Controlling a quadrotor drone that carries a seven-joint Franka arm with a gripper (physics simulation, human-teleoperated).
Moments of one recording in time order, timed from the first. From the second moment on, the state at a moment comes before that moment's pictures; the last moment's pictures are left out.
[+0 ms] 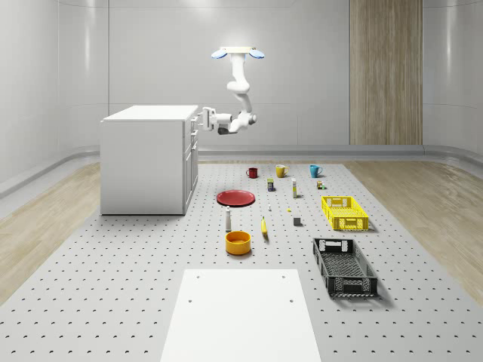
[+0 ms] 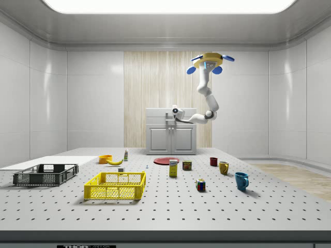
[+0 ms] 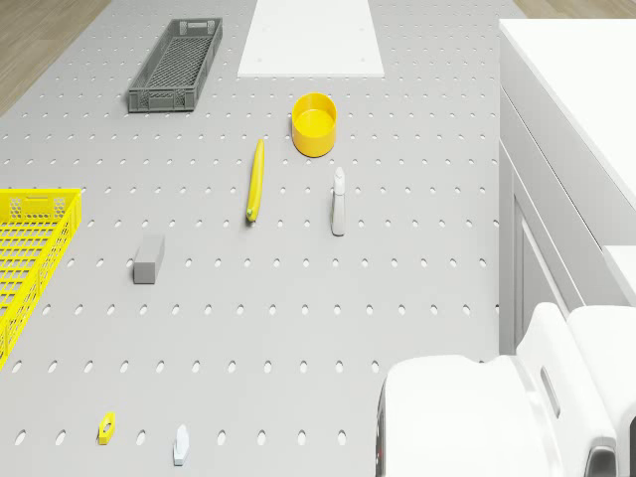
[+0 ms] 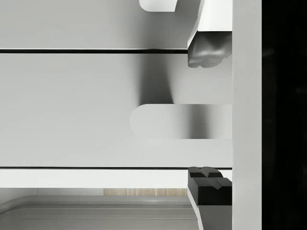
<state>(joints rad) 0.73 -0.53 -0.22 -2.40 1.65 2.11 0.42</state>
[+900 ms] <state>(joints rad) 0.64 -0.43 -0.15 -2.33 1.69 2.06 0.41</state>
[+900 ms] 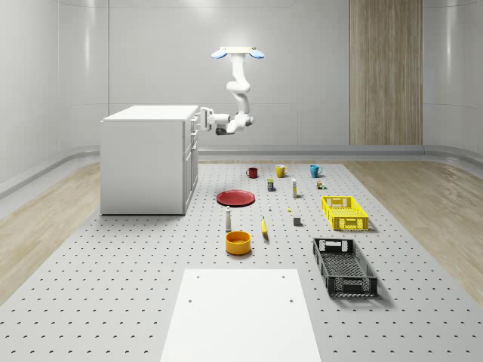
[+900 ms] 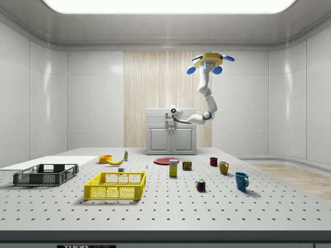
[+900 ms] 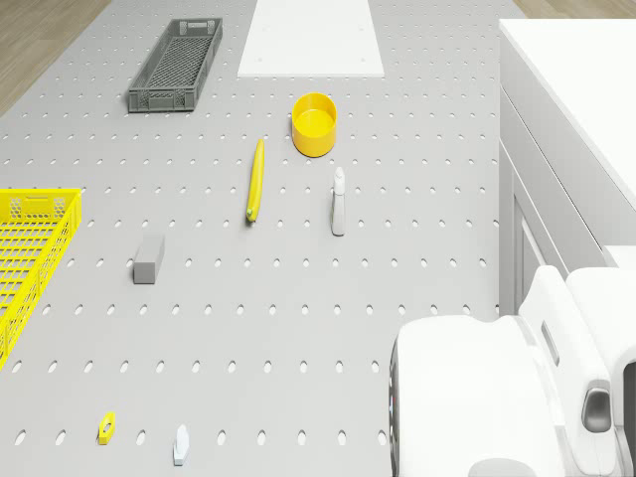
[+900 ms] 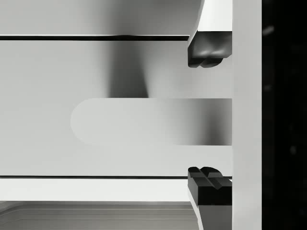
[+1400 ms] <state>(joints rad) 0.60 -0.42 -0.11 -2.32 1.70 2.05 0.41</state>
